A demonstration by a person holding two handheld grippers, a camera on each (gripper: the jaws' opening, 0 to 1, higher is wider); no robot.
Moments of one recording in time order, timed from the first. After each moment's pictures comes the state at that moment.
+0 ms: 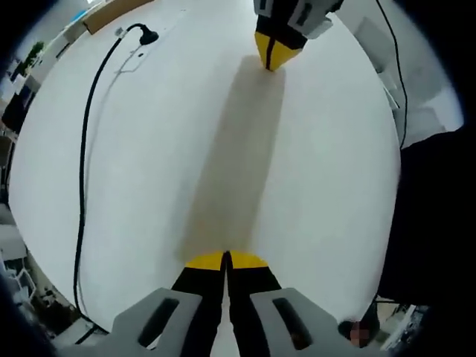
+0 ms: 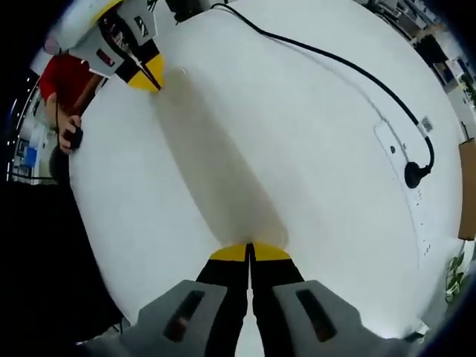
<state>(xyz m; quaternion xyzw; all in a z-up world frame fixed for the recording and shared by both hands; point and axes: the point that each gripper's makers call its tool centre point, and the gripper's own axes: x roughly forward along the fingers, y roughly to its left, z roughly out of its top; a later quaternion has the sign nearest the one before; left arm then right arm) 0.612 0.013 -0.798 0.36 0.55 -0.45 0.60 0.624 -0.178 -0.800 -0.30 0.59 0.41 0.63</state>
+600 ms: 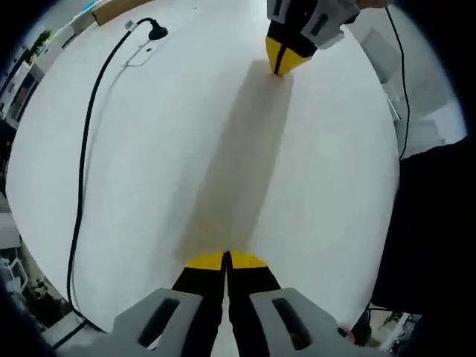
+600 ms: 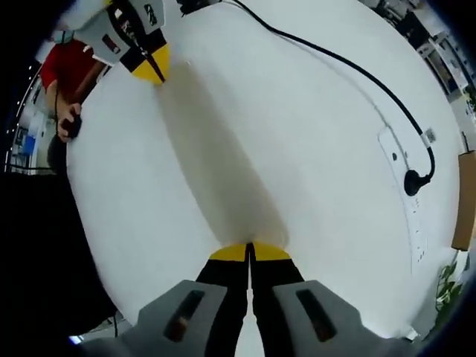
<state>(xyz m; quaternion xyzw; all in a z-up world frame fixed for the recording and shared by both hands) 0.609 0.016 -0.798 0.34 0.55 -0.45 0.62 0.621 -0.175 -0.800 -0.34 0.58 0.41 0.62</state>
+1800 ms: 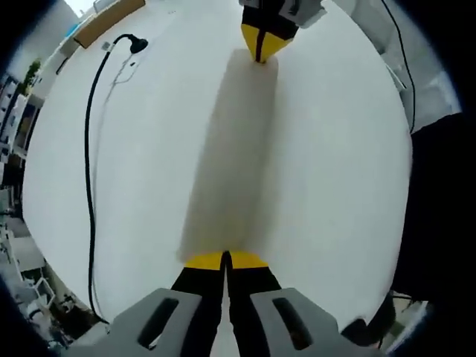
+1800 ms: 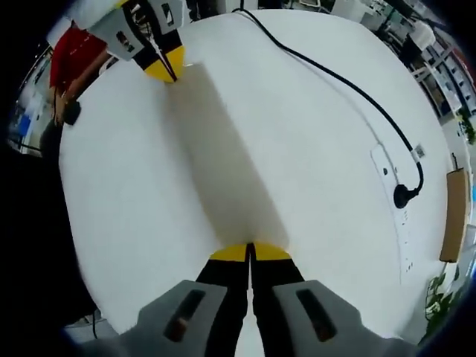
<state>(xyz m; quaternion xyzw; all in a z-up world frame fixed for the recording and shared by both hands) 0.609 0.014 -0.797 0.40 0.53 -0.44 0.61 0.620 -0.172 -0.799 -0.37 0.52 0.42 0.64</state>
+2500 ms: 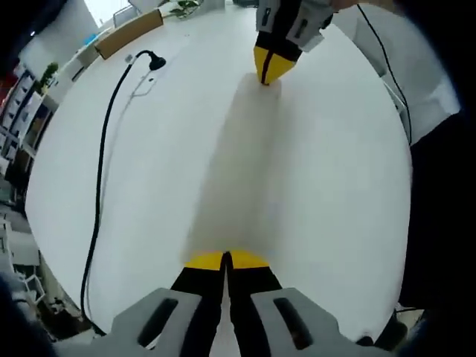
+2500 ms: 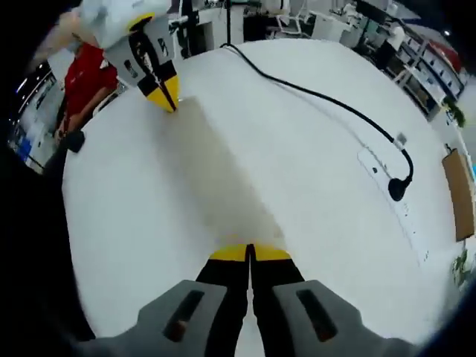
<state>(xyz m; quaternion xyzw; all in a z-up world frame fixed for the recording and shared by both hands) 0.610 0.012 -0.793 0.36 0.43 -0.44 0.70 0.623 -0.165 -0.789 -0.17 0.35 0.45 0.80</state>
